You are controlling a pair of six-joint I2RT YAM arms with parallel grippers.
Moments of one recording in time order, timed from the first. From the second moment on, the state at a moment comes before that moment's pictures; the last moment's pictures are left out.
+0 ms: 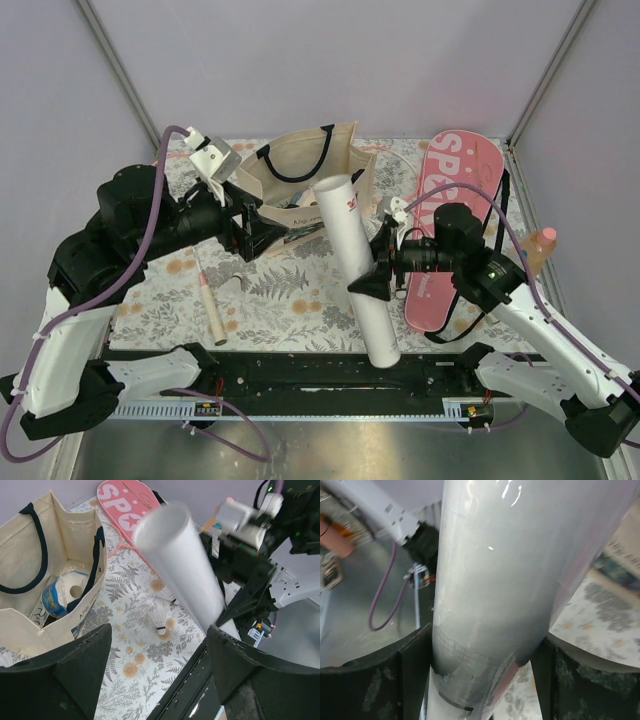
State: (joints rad) left arm -0.75 1.05 1.76 -0.97 0.19 -0.15; right arm 0.65 0.93 1.01 -0.33 -0.71 0.07
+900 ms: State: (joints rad) left arm -0.68 1.27 1.69 -1.00 0.58 -0.17; right arm 0.72 0.95 0.85 -0.42 -0.92 0.07
